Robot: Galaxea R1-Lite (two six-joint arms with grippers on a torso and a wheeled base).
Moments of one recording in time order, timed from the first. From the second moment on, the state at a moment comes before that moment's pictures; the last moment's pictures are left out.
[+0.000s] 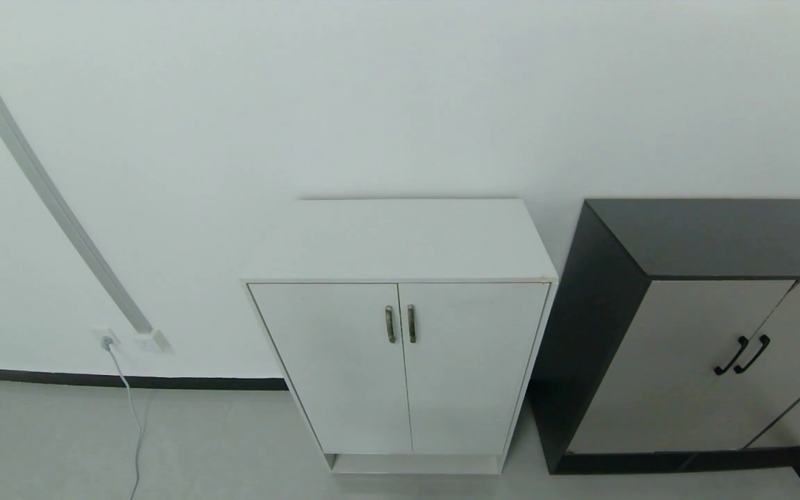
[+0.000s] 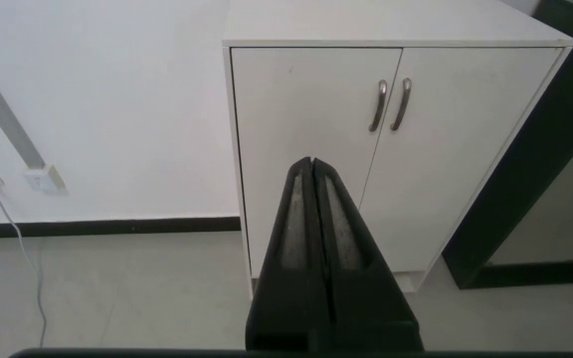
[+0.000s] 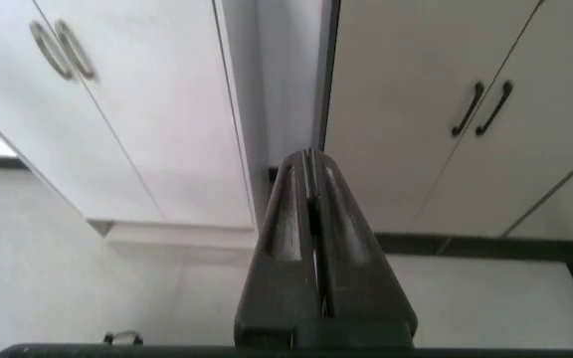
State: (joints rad) left arm 0.00 0.00 0.00 0.00 -0.03 -0.01; right arm 0.05 0.12 0.00 0.00 -0.02 -0.02
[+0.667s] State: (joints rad) left arm 0.00 0.00 0.00 0.00 -0.03 -0.01; right arm 0.00 0.00 0.00 -0.01 -0.09 0.09
